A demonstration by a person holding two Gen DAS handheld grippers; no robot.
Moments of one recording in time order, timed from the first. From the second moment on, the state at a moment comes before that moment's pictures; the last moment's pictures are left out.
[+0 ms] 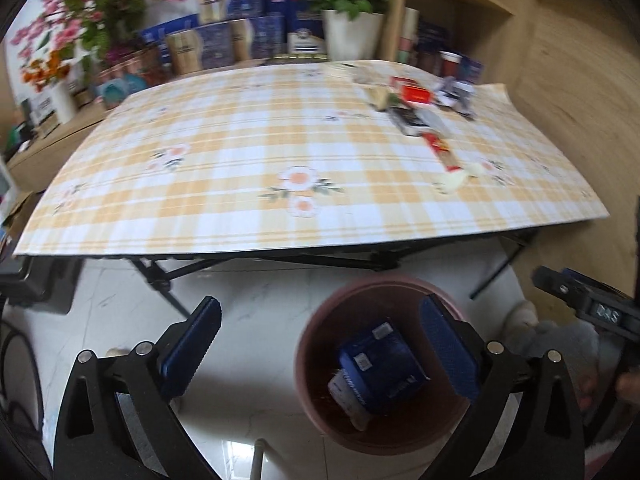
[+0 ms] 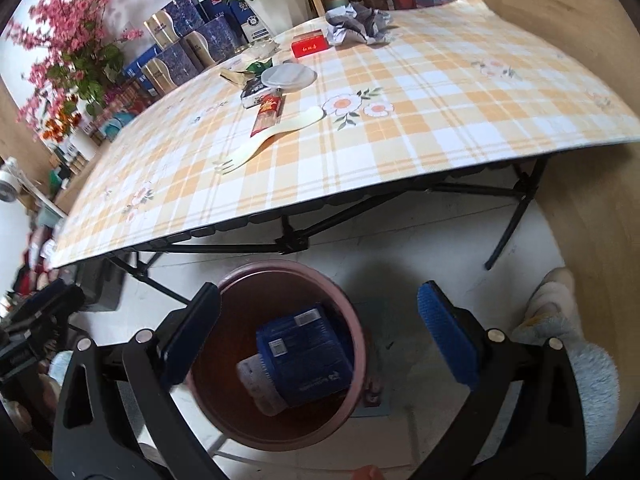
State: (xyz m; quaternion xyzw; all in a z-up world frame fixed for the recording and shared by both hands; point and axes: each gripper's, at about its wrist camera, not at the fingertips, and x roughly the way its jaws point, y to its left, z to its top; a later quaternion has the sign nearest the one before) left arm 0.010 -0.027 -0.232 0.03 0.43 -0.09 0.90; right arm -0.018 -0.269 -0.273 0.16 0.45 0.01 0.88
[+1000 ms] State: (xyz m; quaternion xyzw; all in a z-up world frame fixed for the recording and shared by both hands) left arm 0.018 -0.007 -0.202 0.01 0.33 -0.06 0.94; right arm 0.021 -0.291 -0.238 0.14 0.41 0.00 0.90
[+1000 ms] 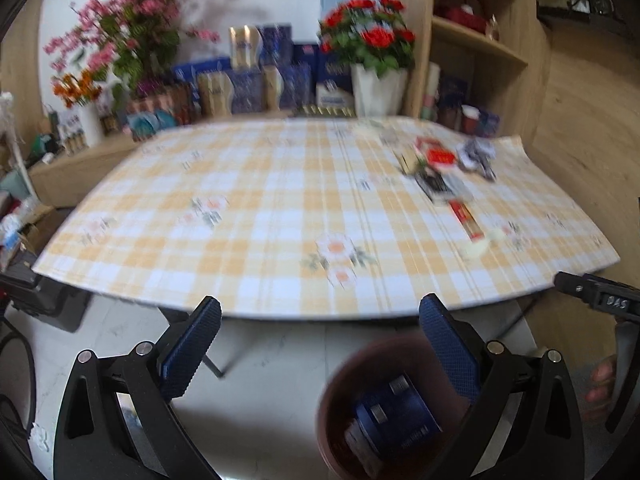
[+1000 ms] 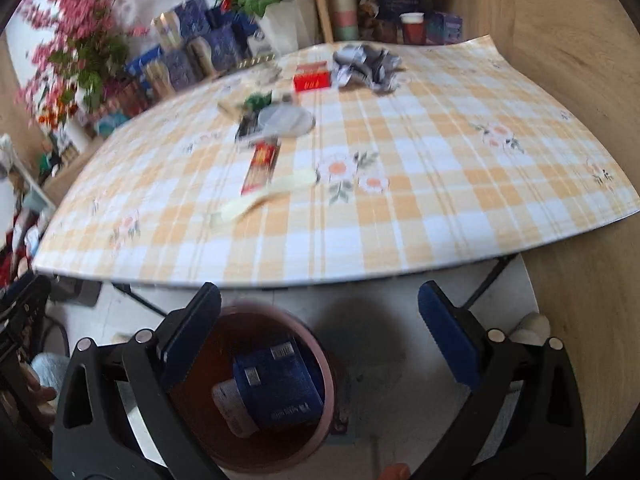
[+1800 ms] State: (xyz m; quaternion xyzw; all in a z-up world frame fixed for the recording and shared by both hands) left arm 0.216 -0.054 -0.149 0.03 0.33 -0.11 0.94; right arm 0.229 -0.376 -0.205 0.12 0.37 -0.02 0.92
